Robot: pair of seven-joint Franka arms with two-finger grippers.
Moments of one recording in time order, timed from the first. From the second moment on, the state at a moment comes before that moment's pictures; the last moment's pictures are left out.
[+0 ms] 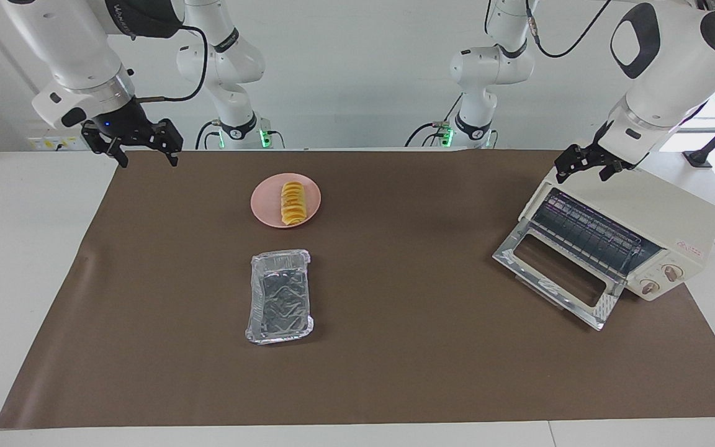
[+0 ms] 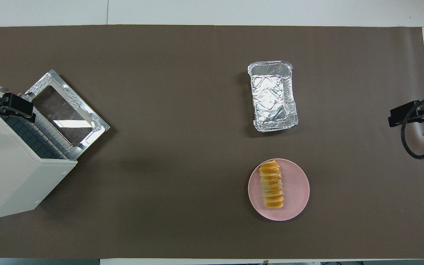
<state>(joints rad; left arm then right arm) -0.02 0.08 -0.02 -1.52 0.01 1.45 -0.01 -0.02 -0.01 0.01 -1.58 -0.03 1.48 -0.04</state>
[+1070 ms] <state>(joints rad) -0.02 0.08 -0.02 -1.52 0.01 1.45 -0.01 0.02 -0.07 0.03 -1.70 -0.02 1.48 -0.02</state>
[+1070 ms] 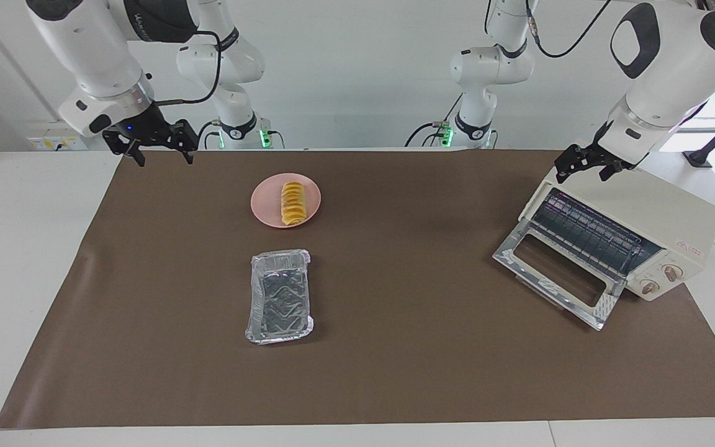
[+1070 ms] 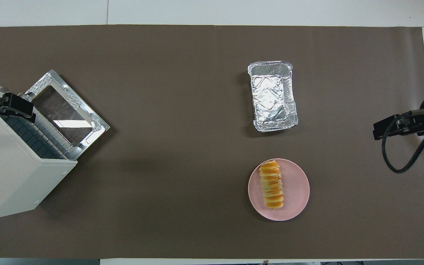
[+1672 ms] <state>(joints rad) -0.02 0.08 -0.02 -1.52 0.01 1.45 -0.01 0.23 -0.30 0.04 -2.20 0.05 1.73 0.20</state>
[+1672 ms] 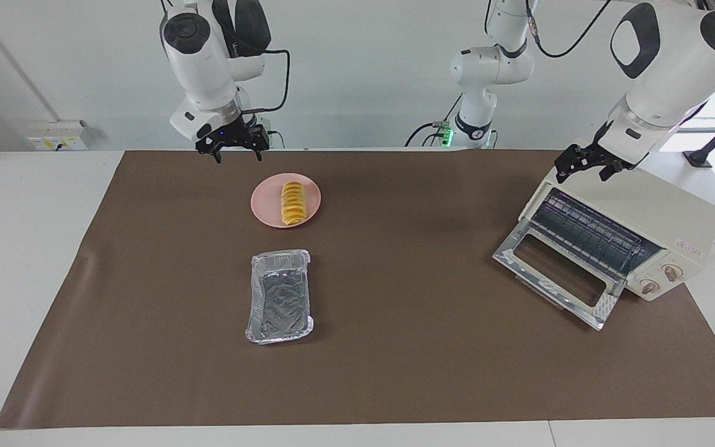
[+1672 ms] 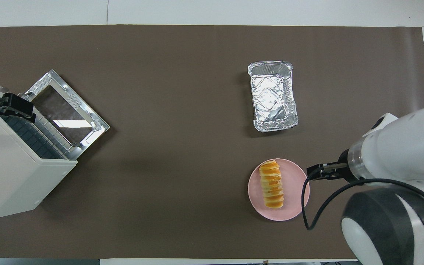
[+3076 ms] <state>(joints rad) -0.02 0.08 -0.02 -1.52 0.01 1.45 -0.01 0.46 -0.11 0.04 -2.52 0.06 2.34 0.42</state>
